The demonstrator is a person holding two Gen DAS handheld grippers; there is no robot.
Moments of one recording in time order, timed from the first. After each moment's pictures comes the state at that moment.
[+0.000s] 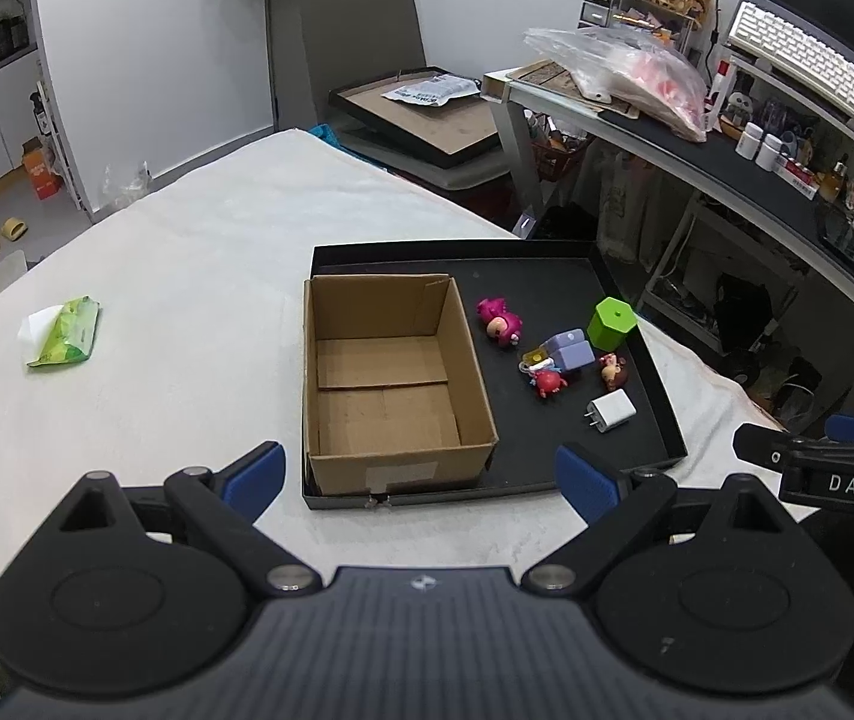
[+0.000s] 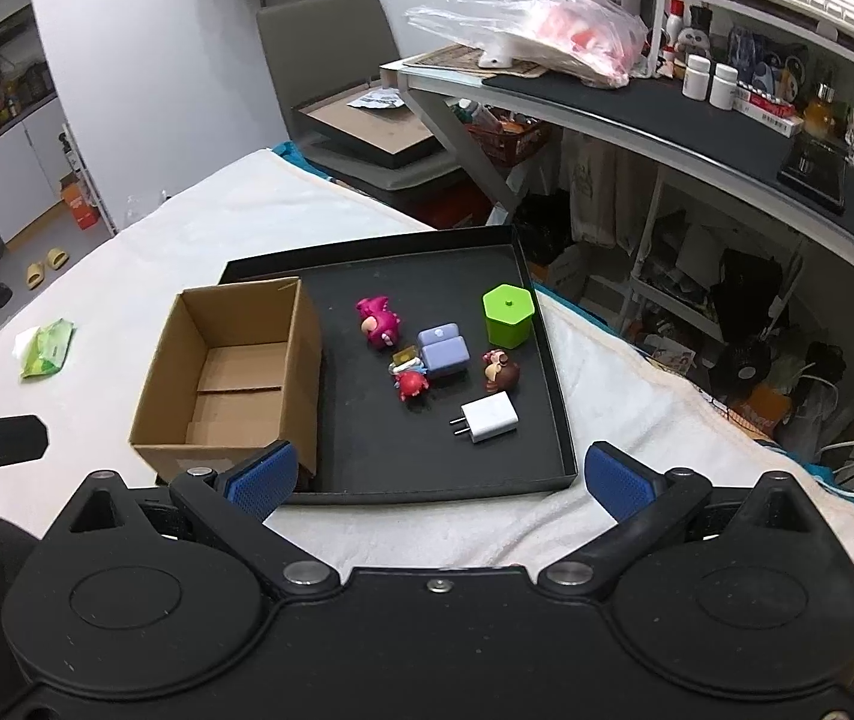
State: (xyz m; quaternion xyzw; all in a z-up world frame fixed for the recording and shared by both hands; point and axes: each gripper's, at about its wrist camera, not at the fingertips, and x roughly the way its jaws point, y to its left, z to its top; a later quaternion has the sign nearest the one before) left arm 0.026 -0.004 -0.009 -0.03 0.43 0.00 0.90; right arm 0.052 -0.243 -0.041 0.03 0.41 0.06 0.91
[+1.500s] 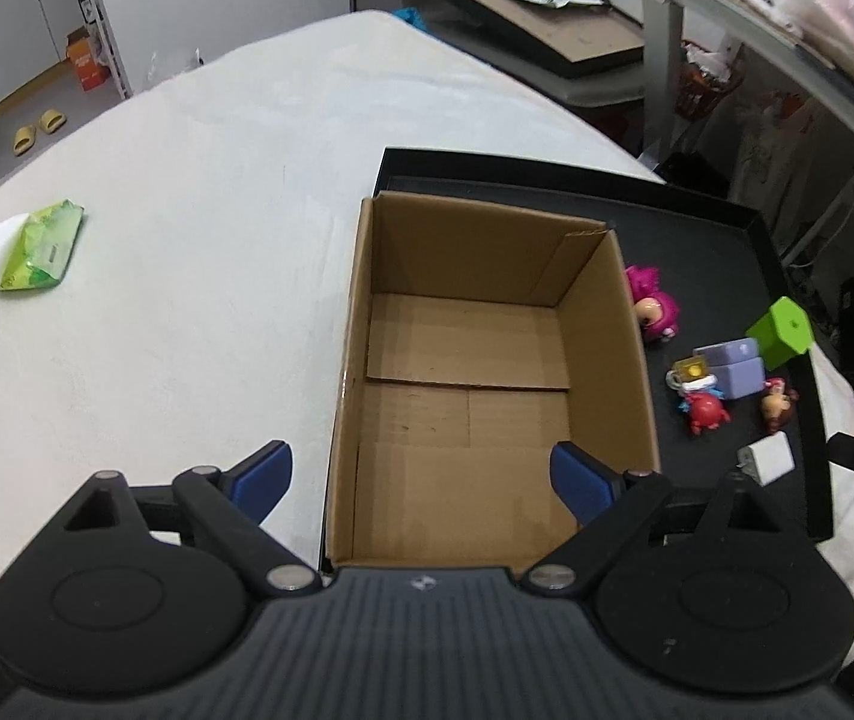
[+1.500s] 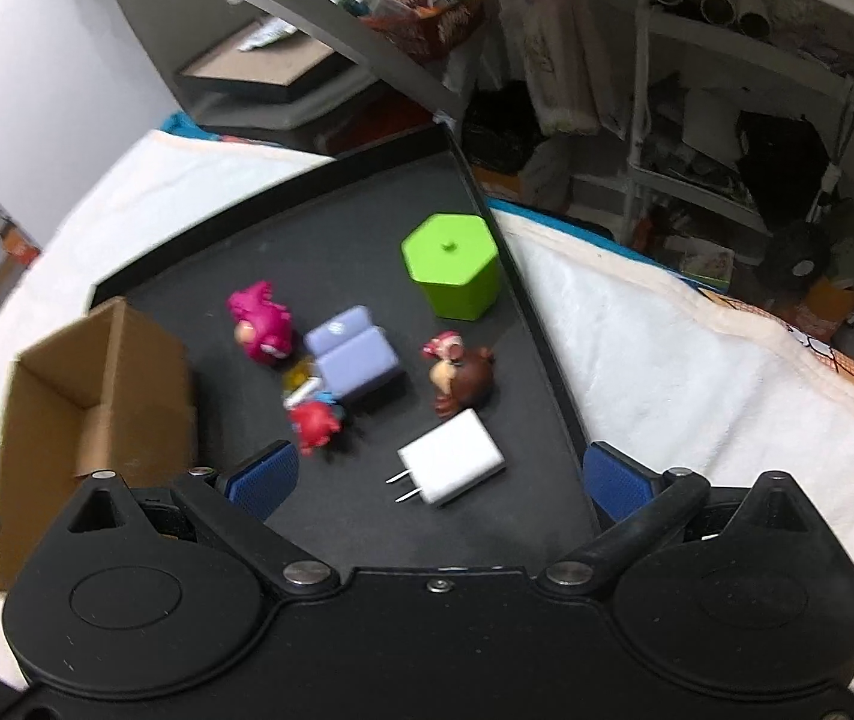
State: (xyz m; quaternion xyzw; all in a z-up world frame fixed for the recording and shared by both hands) left arm 0.162 0.036 -0.135 -0.07 0.51 0.08 0.85; right arm 0.200 -0.278 -0.180 0.13 0.48 0.03 0.87
